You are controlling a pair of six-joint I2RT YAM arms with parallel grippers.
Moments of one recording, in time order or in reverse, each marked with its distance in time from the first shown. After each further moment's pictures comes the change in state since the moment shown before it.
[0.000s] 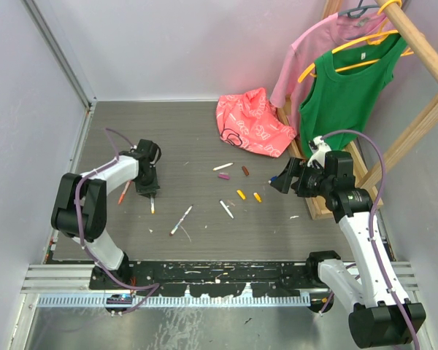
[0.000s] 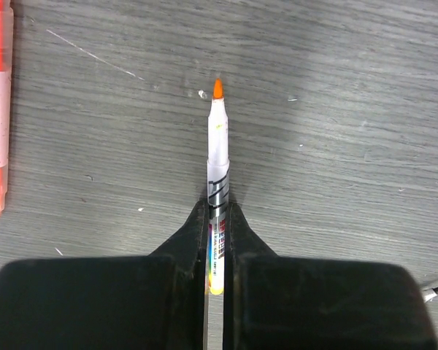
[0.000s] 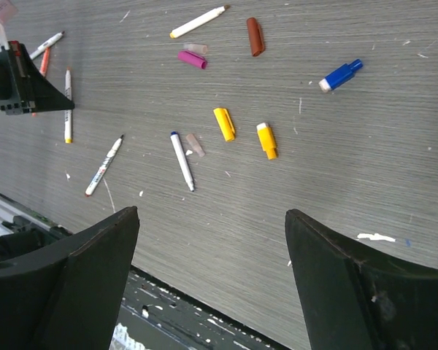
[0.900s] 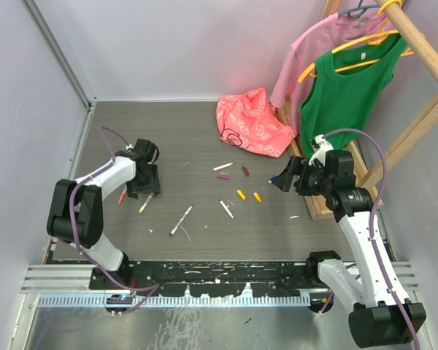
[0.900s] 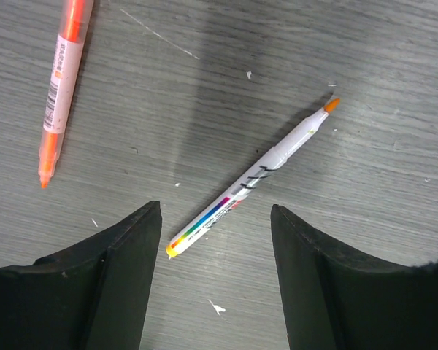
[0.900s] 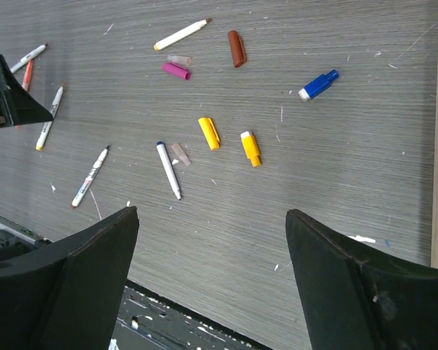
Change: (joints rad) left arm 0.001 -0.071 -0.003 -0.064 -0.075 -0.018; right arm 0.000 0.008 0.014 0.003 0.048 -0.005
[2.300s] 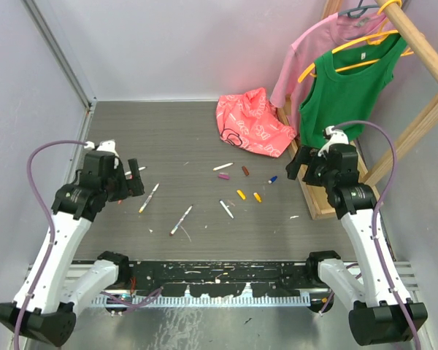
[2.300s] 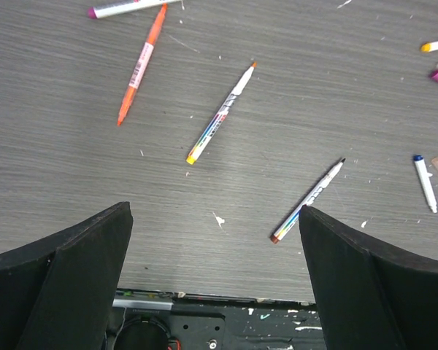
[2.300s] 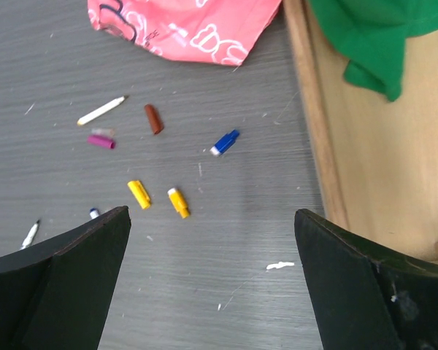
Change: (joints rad) left arm -0.005 -0.764 0.035 -0.279 0.036 0.059; right arm 0.002 0.008 0.062 0.047 0.322 -0.039
